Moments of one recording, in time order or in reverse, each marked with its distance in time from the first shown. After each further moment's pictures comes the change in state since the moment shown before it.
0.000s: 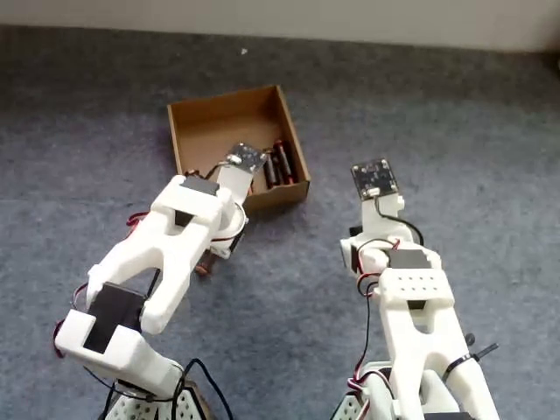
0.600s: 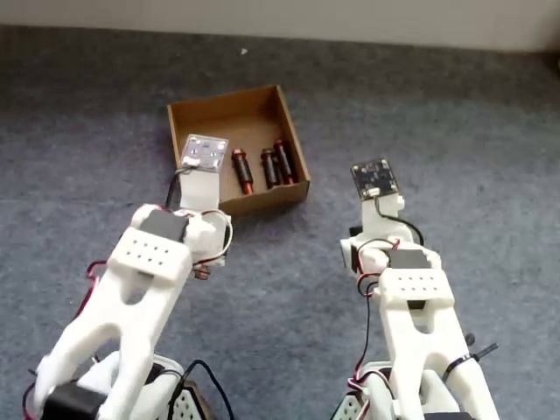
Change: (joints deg) left arm -0.4 -34.4 16.3 1.9 18.4; right arm 0.0 0.0 0.0 0.0 0.0
